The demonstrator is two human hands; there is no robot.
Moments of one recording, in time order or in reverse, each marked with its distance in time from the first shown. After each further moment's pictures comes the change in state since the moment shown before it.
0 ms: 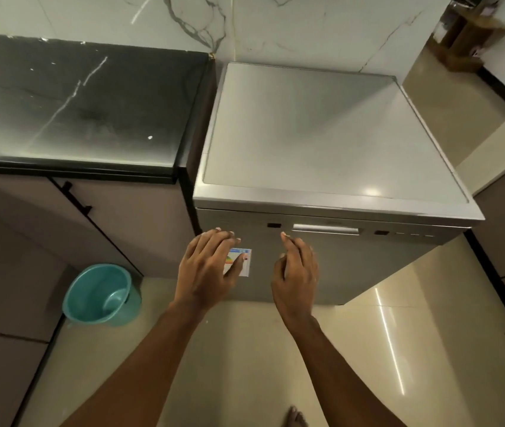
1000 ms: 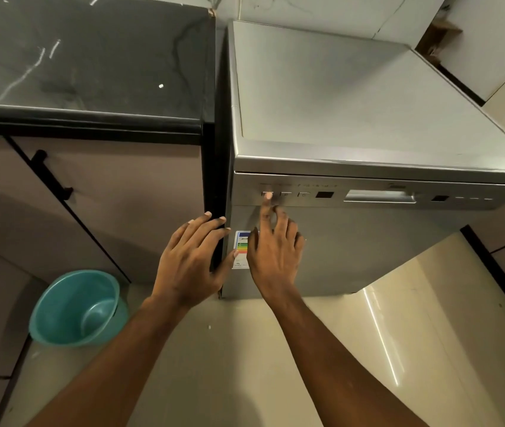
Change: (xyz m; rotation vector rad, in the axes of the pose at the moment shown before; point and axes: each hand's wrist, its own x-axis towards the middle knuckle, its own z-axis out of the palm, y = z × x) left_hand -0.042 -0.141 0.050 -0.014 -0.022 0.127; right_hand -0.020 -0.047 0.152 -0.501 -0.113 0.002
